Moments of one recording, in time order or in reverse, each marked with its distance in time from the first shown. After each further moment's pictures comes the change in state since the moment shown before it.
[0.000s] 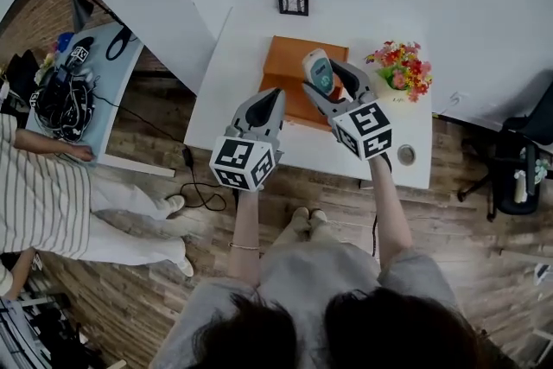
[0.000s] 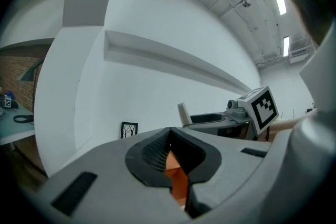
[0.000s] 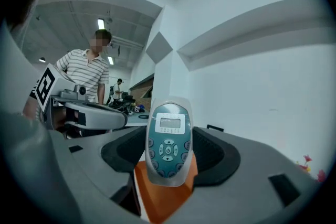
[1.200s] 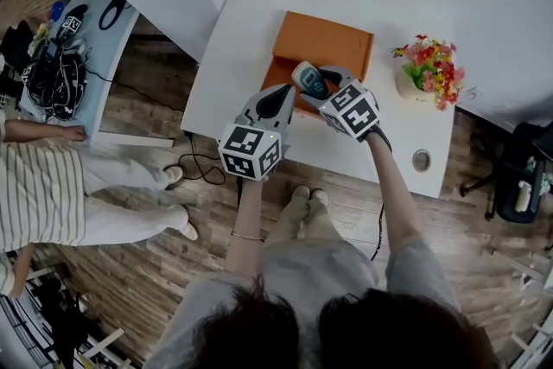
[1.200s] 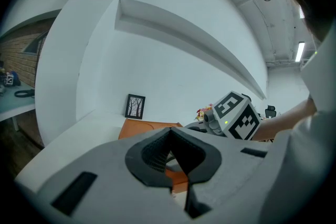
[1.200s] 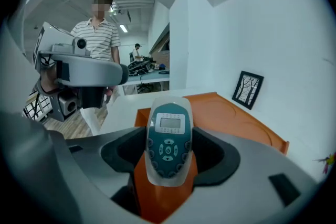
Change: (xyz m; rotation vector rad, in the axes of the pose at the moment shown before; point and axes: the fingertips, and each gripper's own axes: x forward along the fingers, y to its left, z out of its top) left arm 0.036 0.049 -0.093 -0.113 0.183 0.016; right arm 0.098 0.027 -0.165 -0.033 0.473 0.296
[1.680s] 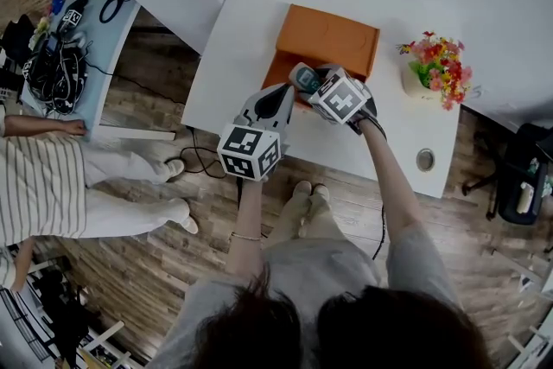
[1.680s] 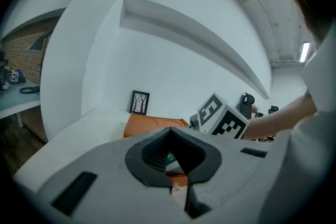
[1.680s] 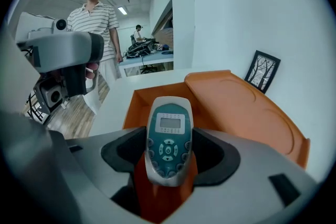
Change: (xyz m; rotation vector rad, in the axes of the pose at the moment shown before) left arm -0.004 0.008 -0.016 -0.023 0.021 0.035; right arm 0.040 0.006 -0.033 -0.015 0.223 0.059
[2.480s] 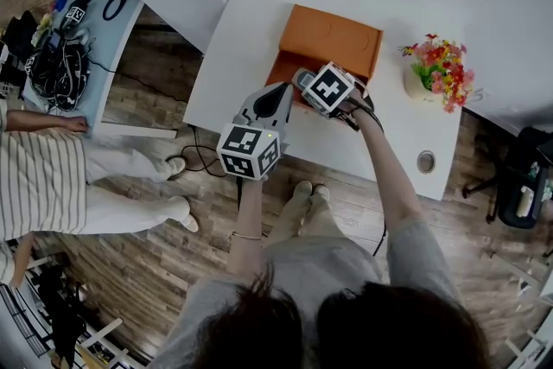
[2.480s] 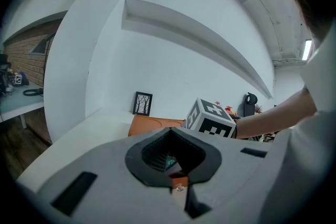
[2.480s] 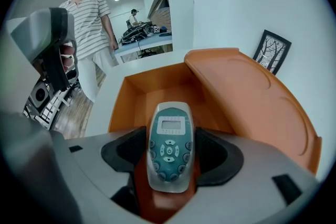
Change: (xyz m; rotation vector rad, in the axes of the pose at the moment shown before) left arm -0.004 0.007 0.004 0.003 -0.004 0.031; right arm 0.026 -0.003 -0.017 0.043 0.197 0.032
